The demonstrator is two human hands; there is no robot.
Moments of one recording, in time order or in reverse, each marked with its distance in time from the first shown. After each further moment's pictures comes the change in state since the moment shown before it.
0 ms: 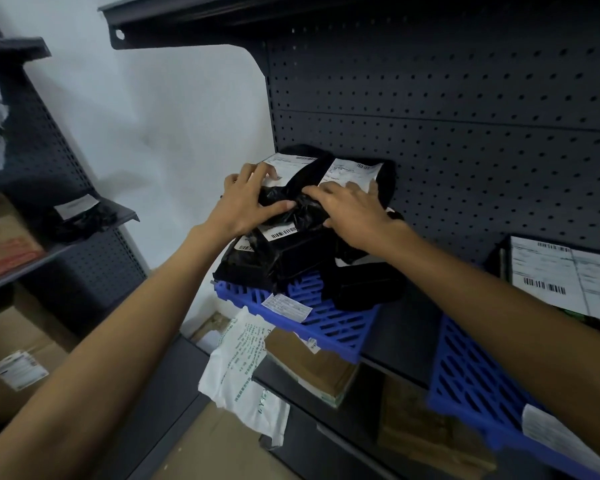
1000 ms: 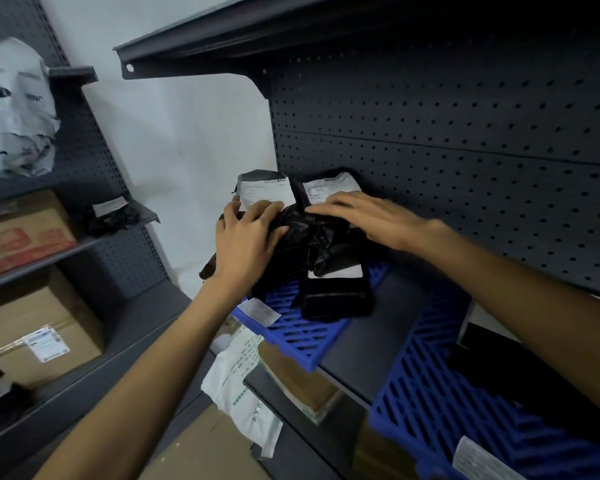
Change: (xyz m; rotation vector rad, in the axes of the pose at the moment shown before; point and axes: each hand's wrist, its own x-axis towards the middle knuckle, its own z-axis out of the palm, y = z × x) left_hand -0.060 0.106 0.034 0.463 0.289 -0.182; right_hand -0.018 0.121 -0.002 0.022 0.081 -0.527
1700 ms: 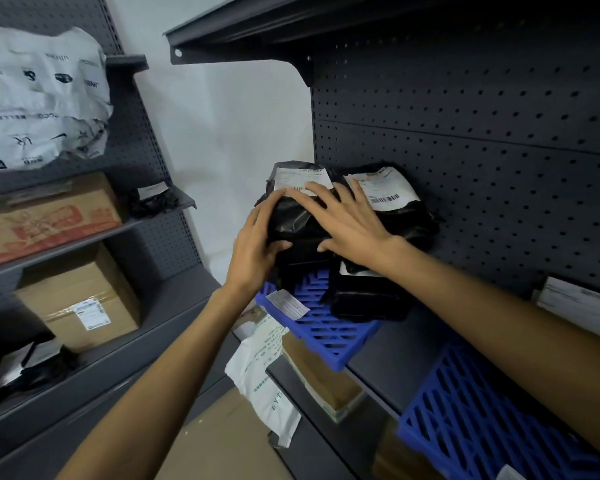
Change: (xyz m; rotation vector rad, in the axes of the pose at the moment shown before) left_hand -0.026 -0.042 0.017 -0.637 0.054 -0.071; right_hand 0.070 -0.076 0.030 -0.140 0.141 0.097
